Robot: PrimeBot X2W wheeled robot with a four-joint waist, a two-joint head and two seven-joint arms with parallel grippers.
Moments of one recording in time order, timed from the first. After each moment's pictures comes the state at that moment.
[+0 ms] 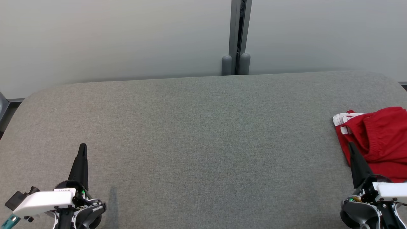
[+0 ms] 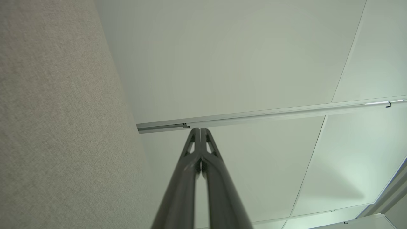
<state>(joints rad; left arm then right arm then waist) -0.10 0.05 0.11 0.25 -1.61 -0.13 0.11 -0.11 -0.05 -0.11 0.24 1.61 0.13 0.11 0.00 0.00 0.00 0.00</state>
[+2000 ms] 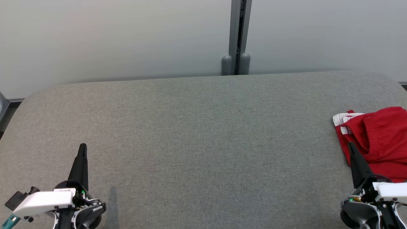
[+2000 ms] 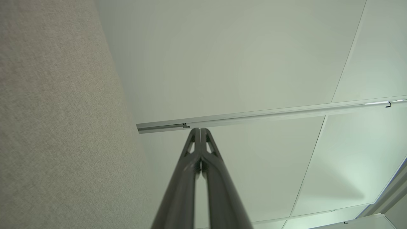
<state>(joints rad) -0.10 0.05 0.11 0.25 -1.61 -0.13 0.11 -0.11 -0.05 -0.11 0.24 1.61 0.13 0.11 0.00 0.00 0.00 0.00</state>
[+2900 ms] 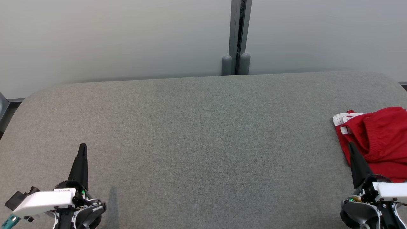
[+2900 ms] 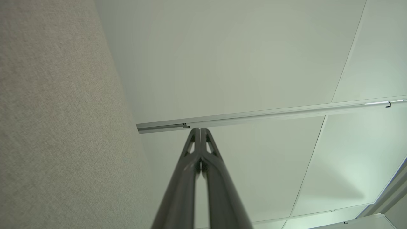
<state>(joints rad) -0.10 0.05 0.11 0.25 -1.61 -0.13 0.11 -0.11 -0.05 -0.11 0.24 1.61 0.13 0.11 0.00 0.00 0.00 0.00</state>
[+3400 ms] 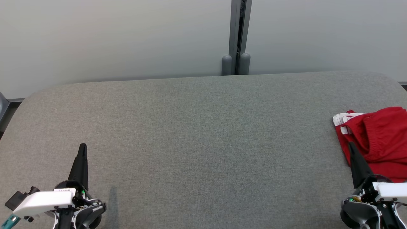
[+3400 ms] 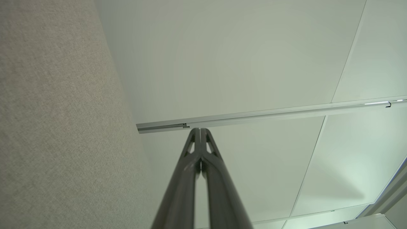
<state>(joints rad) -0.10 0.05 0.11 0.25 -1.61 -0.13 0.11 -0.11 -0.05 -0.11 0.24 1.61 0.13 0.11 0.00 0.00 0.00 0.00</state>
